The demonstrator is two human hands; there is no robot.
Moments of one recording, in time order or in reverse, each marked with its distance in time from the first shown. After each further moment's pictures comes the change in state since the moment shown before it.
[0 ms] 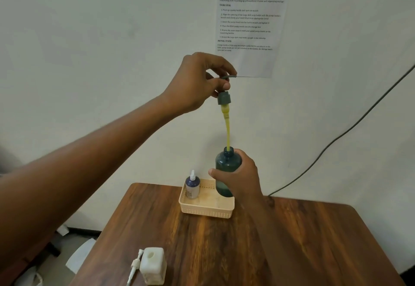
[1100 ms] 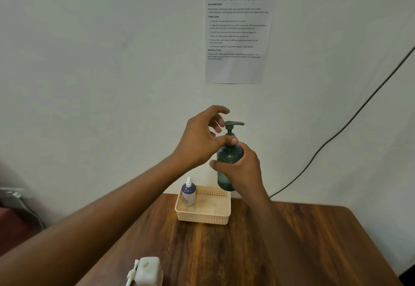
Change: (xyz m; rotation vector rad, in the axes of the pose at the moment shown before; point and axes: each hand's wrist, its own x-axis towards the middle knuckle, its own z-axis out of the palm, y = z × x) left_hand -0.061 -0.014 0.073 -0.044 0.006 -0.153; right_hand 0.011 -0.028 -0.026 0.003 0.084 -0.034
